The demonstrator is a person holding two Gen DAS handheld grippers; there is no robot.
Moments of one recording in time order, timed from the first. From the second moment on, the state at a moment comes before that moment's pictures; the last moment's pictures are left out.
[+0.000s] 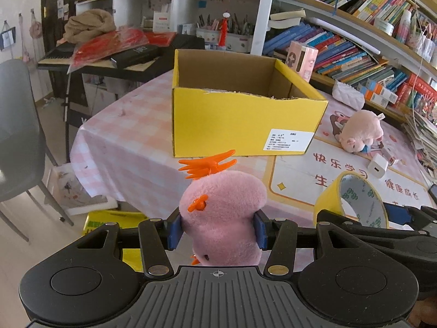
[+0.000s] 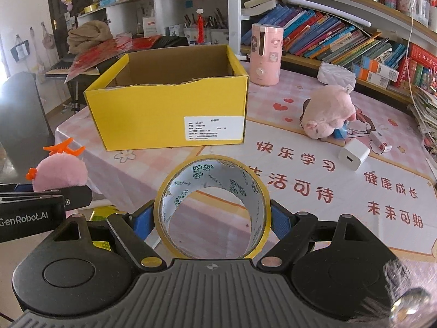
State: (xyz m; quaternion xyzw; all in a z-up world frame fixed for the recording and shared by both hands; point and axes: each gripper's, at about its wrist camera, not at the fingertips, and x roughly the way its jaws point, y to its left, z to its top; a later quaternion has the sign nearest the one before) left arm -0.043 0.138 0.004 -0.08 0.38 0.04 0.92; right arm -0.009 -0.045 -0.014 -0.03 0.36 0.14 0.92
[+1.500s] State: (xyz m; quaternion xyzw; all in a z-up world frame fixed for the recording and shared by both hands) left arm 0.008 0.156 0.047 -0.05 0.30 0.04 0.95; right arm 0.034 -0.008 0.019 -0.06 0.31 0.16 0.93
